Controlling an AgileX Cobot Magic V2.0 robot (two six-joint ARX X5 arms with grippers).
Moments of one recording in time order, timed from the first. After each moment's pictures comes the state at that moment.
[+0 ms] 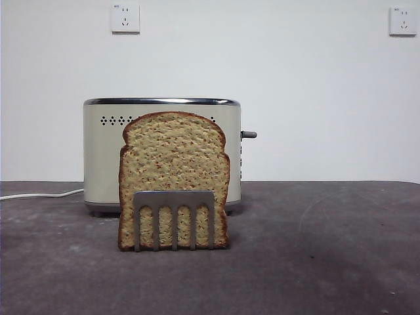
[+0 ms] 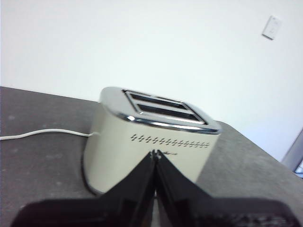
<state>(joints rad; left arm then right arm) 0.02 0.05 0.36 -0.28 0.38 -0.35 0.14 0.22 0.38 -0.26 -0.13 0.35</state>
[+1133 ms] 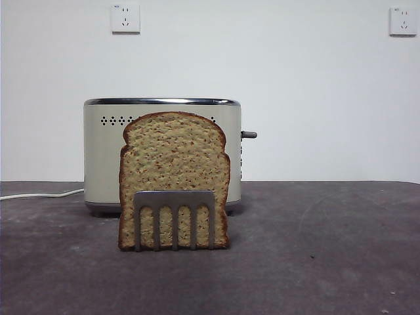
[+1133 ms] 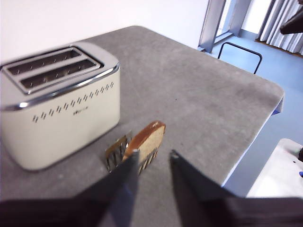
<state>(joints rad) -0.02 0.48 0.99 -0.97 0.75 0.25 0.18 0.72 1.18 -1.10 -0.57 -0.27</state>
